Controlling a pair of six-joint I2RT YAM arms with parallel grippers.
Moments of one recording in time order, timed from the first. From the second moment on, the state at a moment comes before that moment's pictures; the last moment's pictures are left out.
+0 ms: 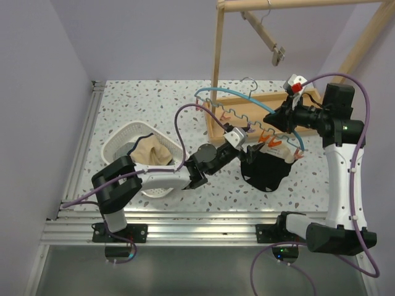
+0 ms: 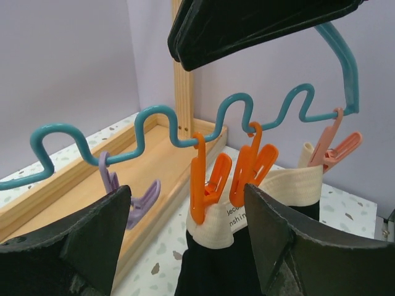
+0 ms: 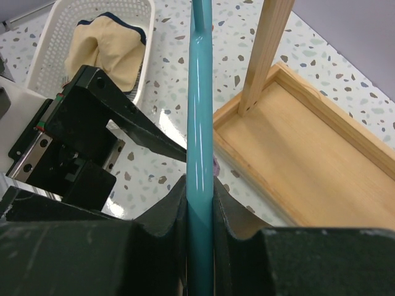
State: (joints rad) left arm -1.11 1.77 1.05 0.96 -0.17 0.01; right arm -0.11 1.18 1.52 -0.96 -0.96 -0.53
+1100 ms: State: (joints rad) left arm -1.21 1.96 1.28 0.93 -0.43 0.30; right arm -0.11 1.17 1.51 -0.95 -0.96 -0.52
